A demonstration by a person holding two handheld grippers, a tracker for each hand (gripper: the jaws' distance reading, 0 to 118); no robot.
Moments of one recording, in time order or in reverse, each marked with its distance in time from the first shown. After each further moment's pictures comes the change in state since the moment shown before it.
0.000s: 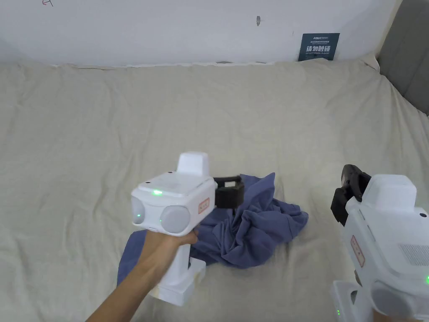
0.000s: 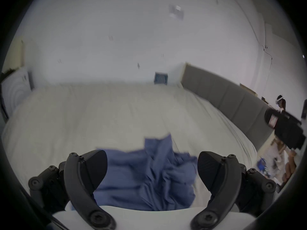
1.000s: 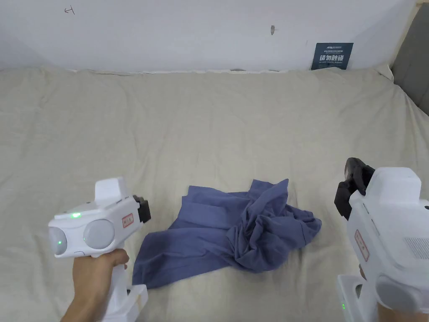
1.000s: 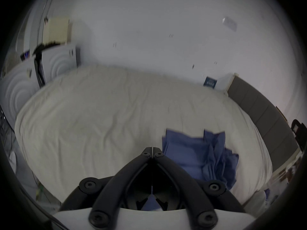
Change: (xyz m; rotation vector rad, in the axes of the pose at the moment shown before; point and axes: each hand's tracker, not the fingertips) left arm -0.127 -0.053 0.046 -0.218 0.303 0.295; right arm -0.018 0.013 -0.002 0.042 0.036 0.025
